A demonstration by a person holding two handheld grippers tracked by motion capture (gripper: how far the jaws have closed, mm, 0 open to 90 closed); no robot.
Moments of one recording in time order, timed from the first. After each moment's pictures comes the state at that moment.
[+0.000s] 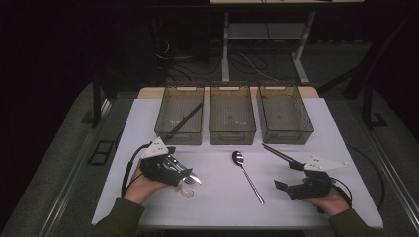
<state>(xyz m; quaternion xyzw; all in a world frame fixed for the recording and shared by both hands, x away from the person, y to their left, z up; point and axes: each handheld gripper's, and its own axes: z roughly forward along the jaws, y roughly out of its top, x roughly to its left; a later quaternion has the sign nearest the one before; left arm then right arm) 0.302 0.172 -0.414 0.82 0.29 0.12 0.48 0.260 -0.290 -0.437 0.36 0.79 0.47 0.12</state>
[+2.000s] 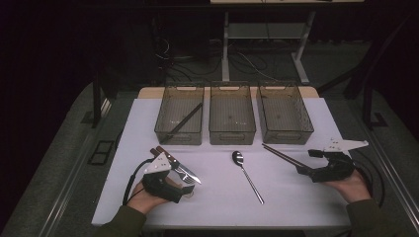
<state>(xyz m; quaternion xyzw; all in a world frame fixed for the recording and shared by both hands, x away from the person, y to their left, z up) 0.275 0.168 -0.434 0.83 0.28 0.08 0.47 0.297 -0.349 -0.413 0.37 0.82 0.41 0.13</state>
